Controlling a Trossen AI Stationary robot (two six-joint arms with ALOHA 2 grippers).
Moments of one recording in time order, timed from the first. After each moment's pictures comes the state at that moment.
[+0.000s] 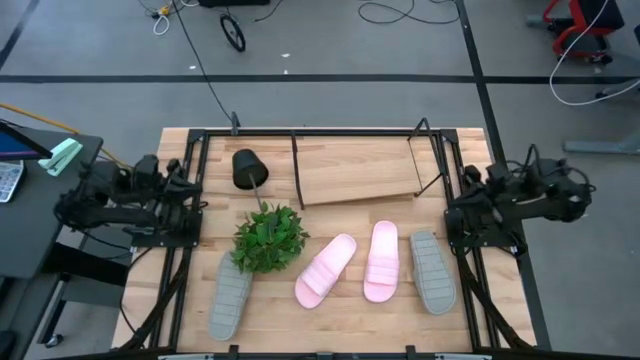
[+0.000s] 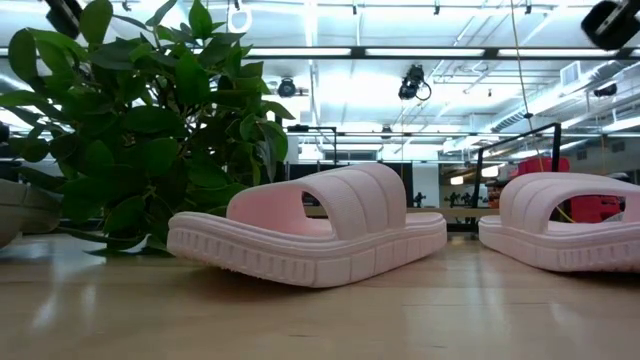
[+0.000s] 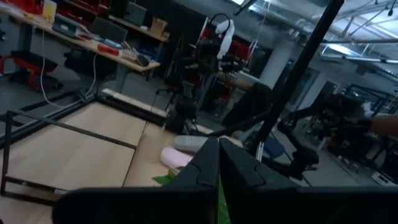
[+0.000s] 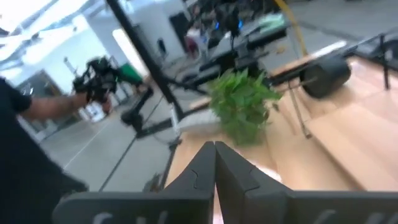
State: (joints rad) left arm -0.04 0.05 0.68 -0.57 -0.09 -0.41; right arm 0.11 0.09 0.74 -0.74 -0.10 0.49
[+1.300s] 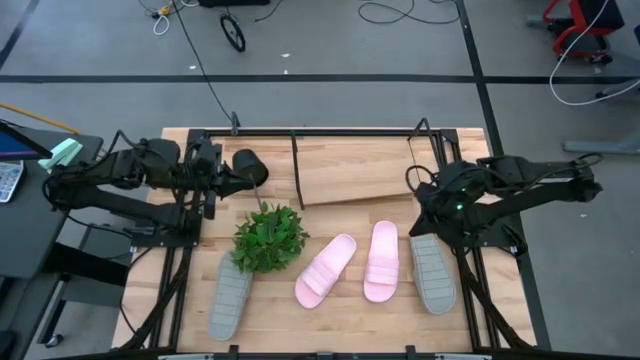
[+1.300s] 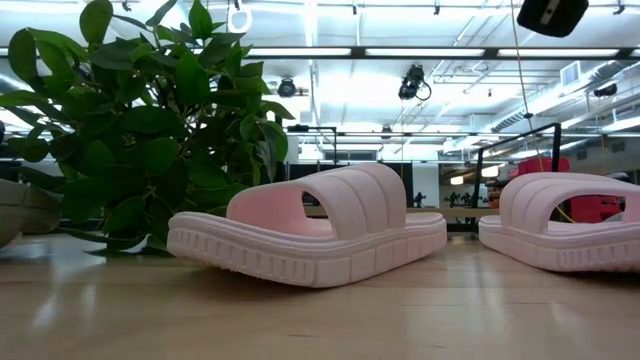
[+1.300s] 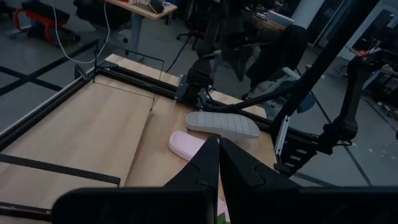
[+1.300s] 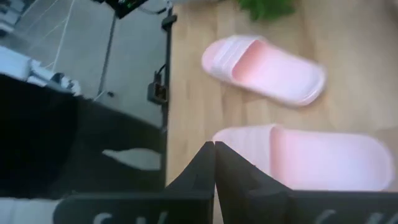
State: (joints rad) left arm -0.04 0.83 1.14 -0.54 -0.09 -0.37; right arm 0.11 0.89 1.05 -0.88 -0.38 0.53
